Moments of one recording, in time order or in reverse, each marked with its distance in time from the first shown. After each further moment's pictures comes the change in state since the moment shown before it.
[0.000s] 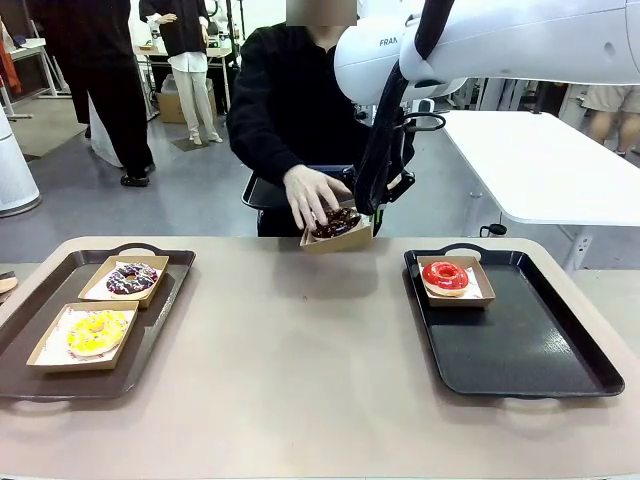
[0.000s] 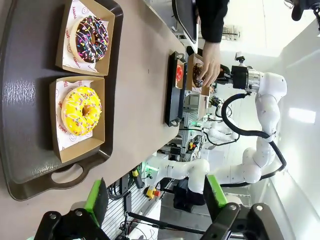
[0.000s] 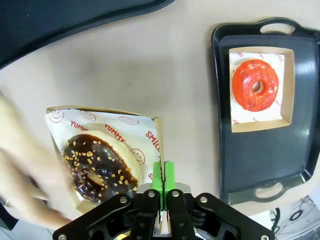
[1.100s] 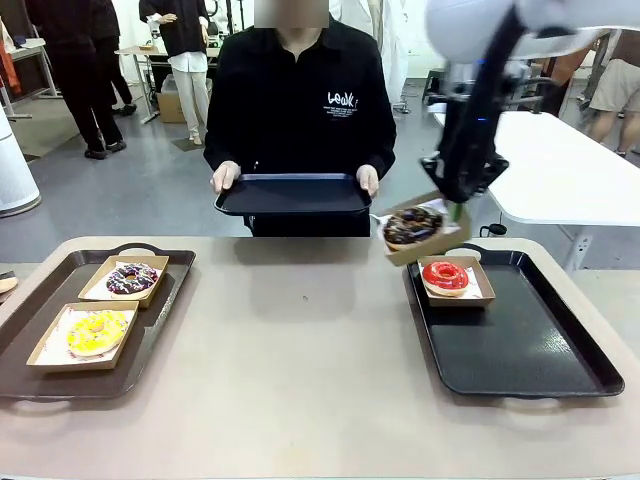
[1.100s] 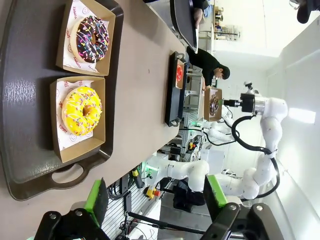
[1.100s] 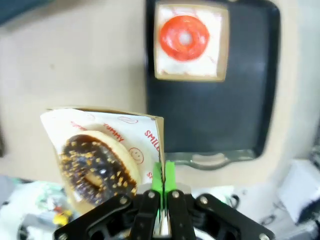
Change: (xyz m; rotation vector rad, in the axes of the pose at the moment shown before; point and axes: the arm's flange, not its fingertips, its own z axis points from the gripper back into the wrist) left arm 0.001 0.001 0.000 0.000 0.001 0.002; right arm -0.078 -0.153 0.055 -0.014 0.025 0.132
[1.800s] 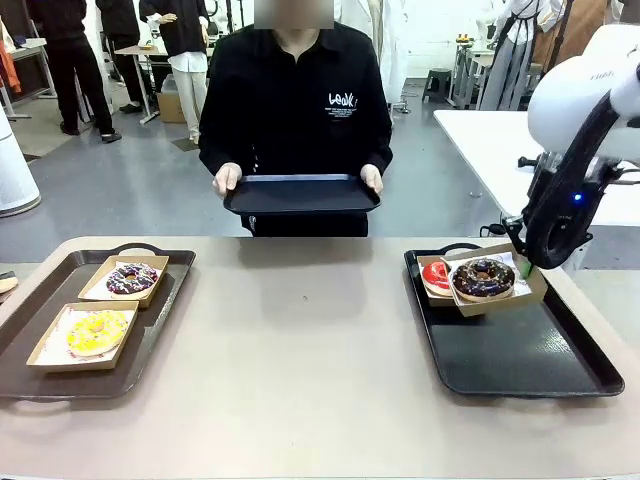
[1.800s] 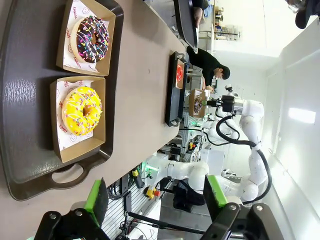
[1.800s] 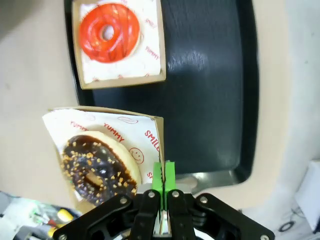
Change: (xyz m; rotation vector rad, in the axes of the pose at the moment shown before) left arm 0.000 0.000 0.000 0.000 0.000 0.000; right arm -0.002 -0.116 -0.099 0.083 -0.021 -0.081
